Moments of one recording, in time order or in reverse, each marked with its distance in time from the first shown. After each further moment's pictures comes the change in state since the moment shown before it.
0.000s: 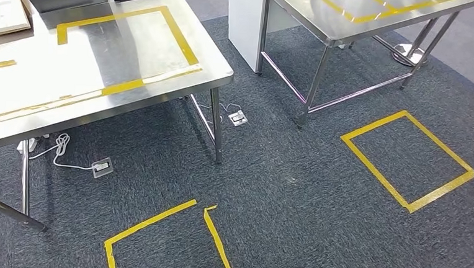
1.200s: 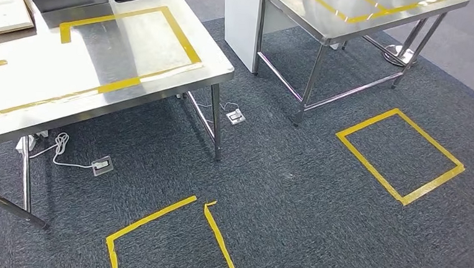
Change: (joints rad) left arm -0.065 -0.047 -0.052 0.041 -0.044 -0.005 0.000; right arm -0.003 0.001 0.001 0.000 -0.008 0.003 -0.004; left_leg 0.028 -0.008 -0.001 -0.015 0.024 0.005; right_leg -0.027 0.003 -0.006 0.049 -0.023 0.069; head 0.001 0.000
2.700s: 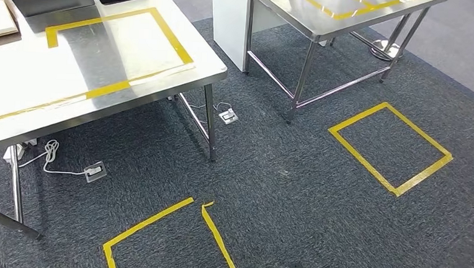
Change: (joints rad) left arm -0.076 0.019 -0.026 0.051 0.027 -0.053 -0.029; right arm -0.010 -0.006 0.022 0.000 -0.016 -0.002 0.021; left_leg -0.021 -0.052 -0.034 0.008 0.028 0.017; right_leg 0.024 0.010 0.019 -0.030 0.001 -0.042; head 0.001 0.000
